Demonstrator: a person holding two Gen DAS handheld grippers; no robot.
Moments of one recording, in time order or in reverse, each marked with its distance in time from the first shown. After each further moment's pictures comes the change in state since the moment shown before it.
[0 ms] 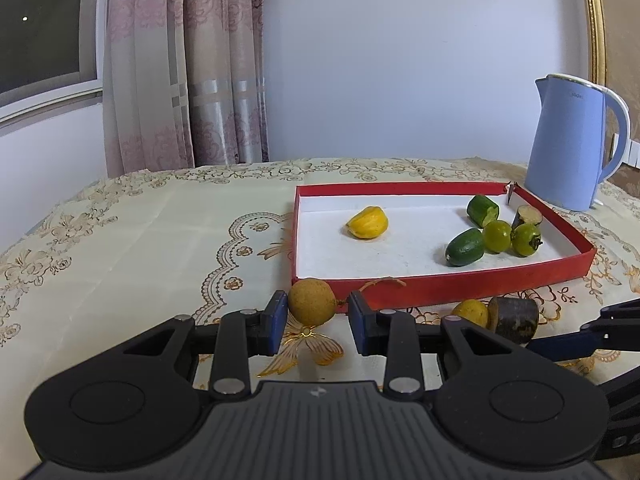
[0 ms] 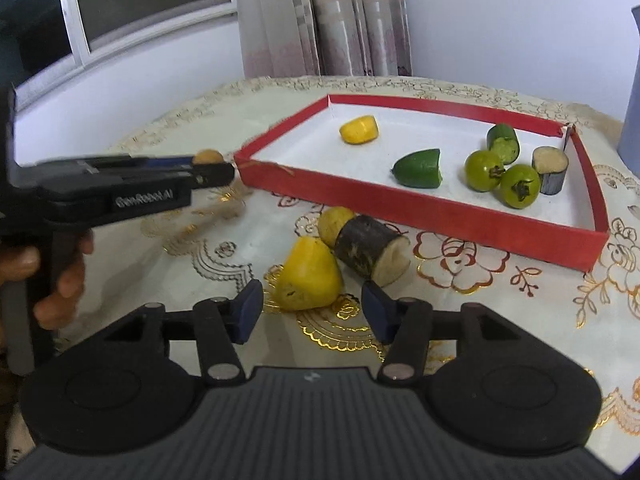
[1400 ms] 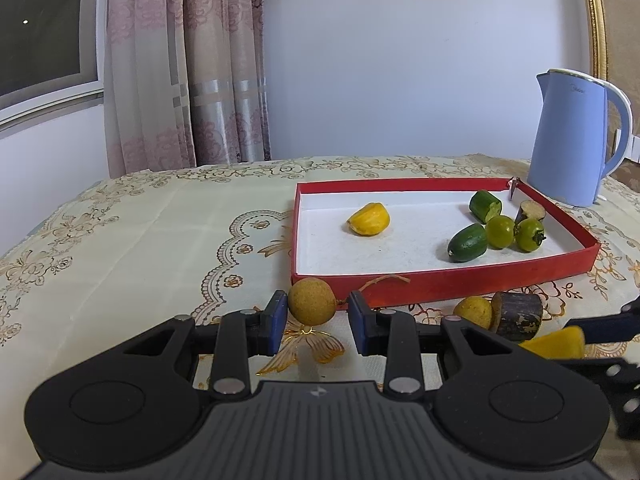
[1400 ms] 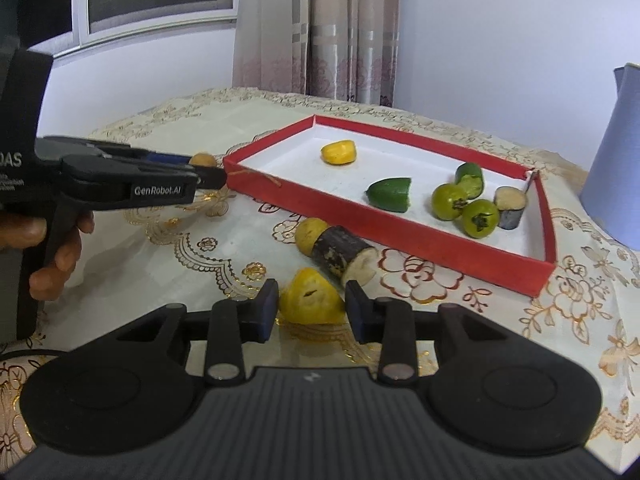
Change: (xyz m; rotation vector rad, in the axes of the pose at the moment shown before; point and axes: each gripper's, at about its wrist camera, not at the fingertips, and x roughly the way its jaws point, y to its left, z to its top) left arm 0.002 -0.002 -0.003 0.005 0.000 0.006; right arm -0.034 0.004 -0.008 -0.098 -0.076 -0.113
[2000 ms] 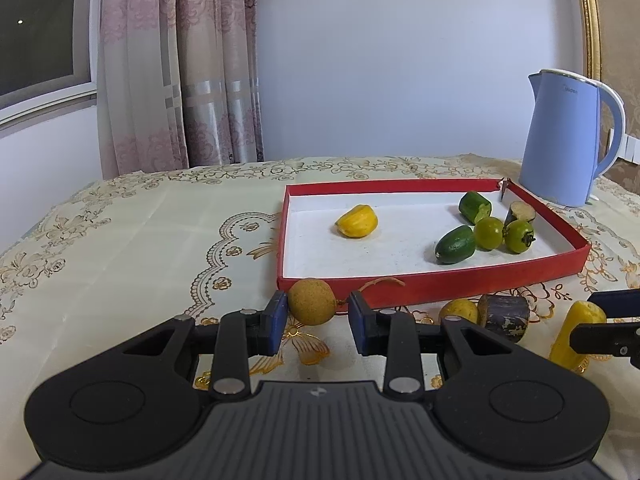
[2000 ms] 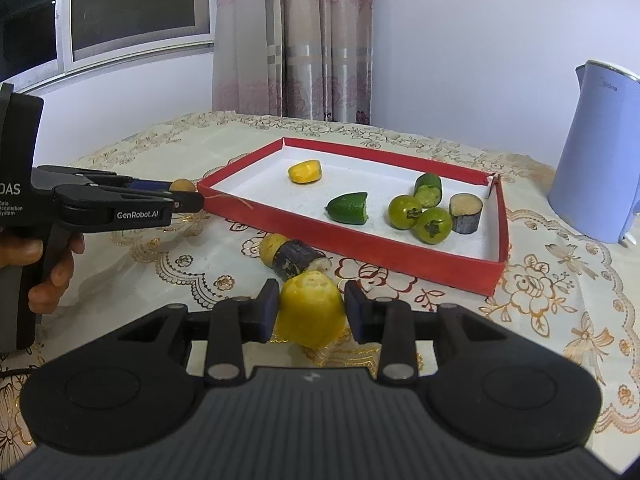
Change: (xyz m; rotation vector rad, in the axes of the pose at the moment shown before) left arm -0.002 -0.006 0.003 0.007 0.002 -0.016; right arm -0.023 -0.020 -0.001 0.044 -0.051 -0.031
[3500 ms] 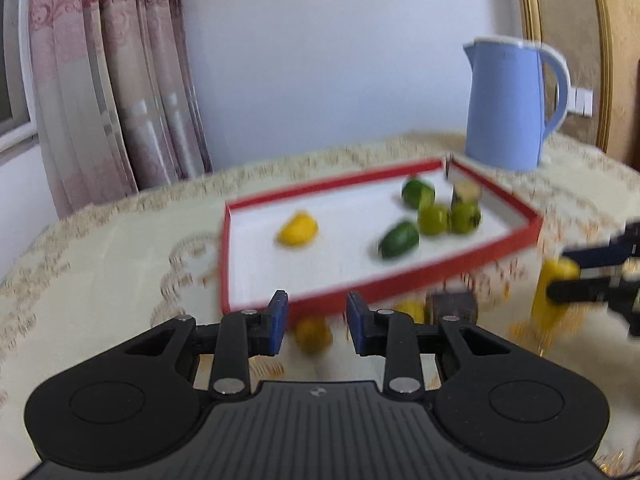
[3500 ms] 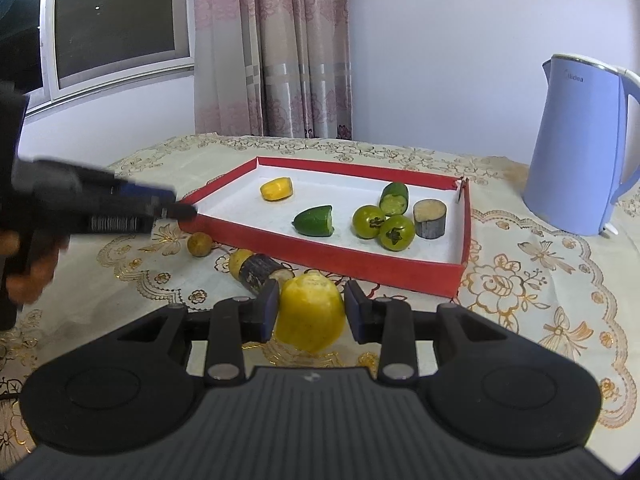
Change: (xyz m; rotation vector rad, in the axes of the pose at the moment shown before) left arm 0.004 -0.026 0.012 0.170 0.053 -0.125; right arm -0.011 -0.025 -0.005 0.059 -0.048 -0.022
